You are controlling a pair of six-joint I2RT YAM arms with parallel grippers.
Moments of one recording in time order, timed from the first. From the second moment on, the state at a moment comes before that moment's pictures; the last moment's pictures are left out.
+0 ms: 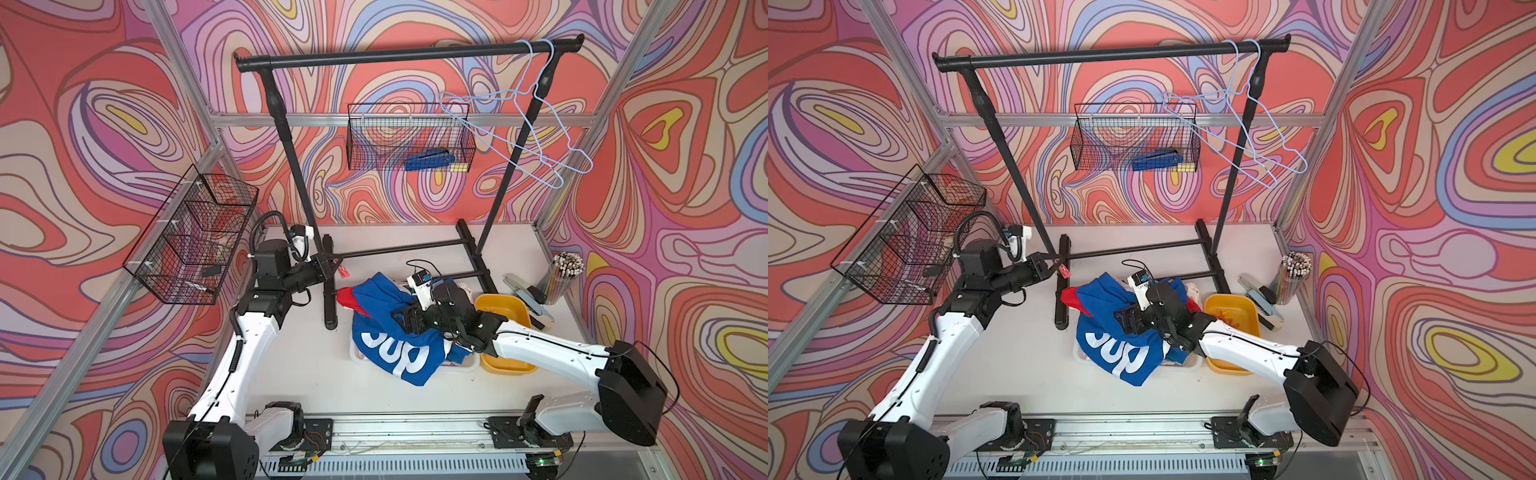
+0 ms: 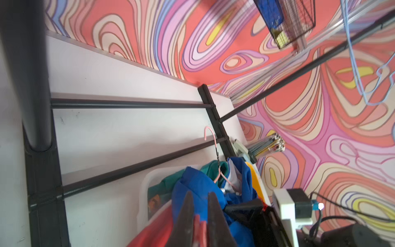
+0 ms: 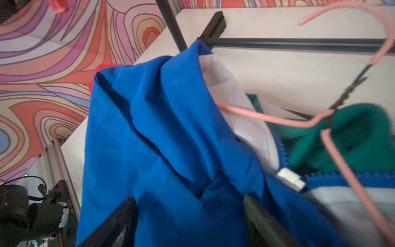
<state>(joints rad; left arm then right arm) -0.10 1.14 1.04 -0.33 0.59 -0.54 0.82 1.38 0.89 -0.05 -0.07 0.32</state>
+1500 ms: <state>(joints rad) -0.46 1.17 1.12 -0.47 0.31 -0.51 0.85 1.56 1.25 -0.16 -0.20 0.25</state>
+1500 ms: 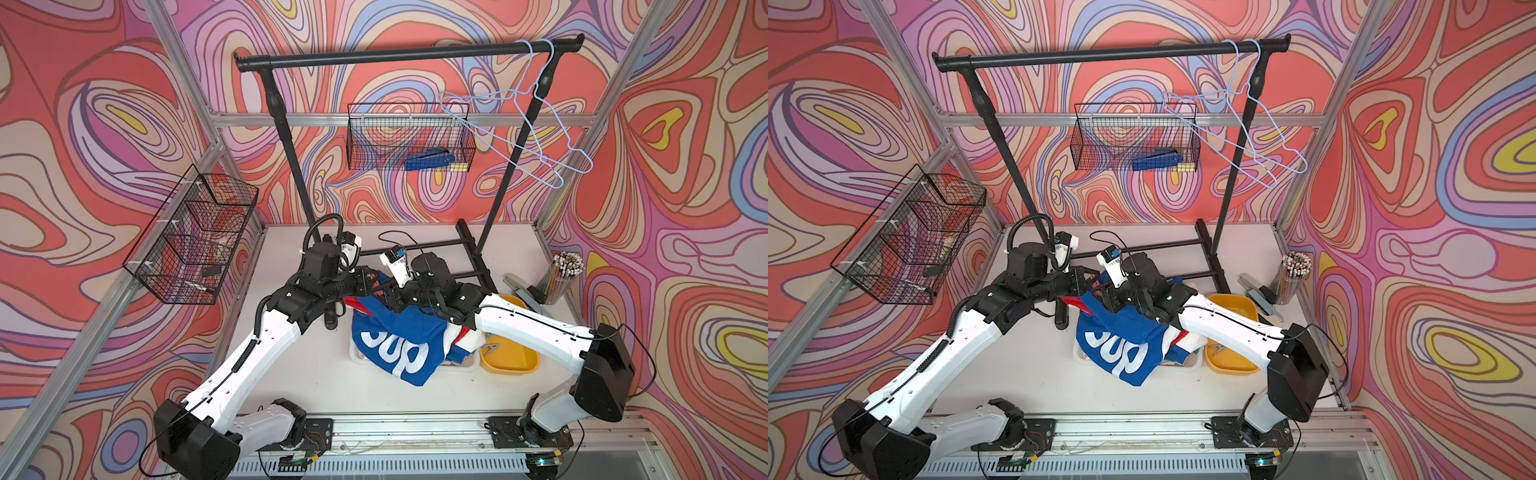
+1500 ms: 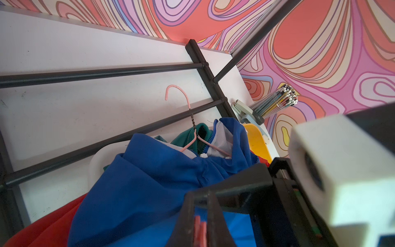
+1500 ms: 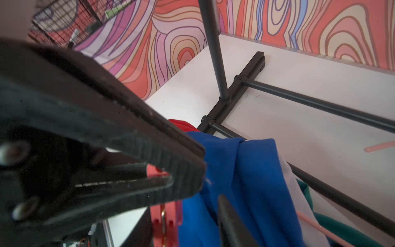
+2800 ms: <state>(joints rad) -0.46 1.03 1.12 -0.52 0.20 -0.39 0.51 1.20 0.96 -0.23 0.00 0.43</state>
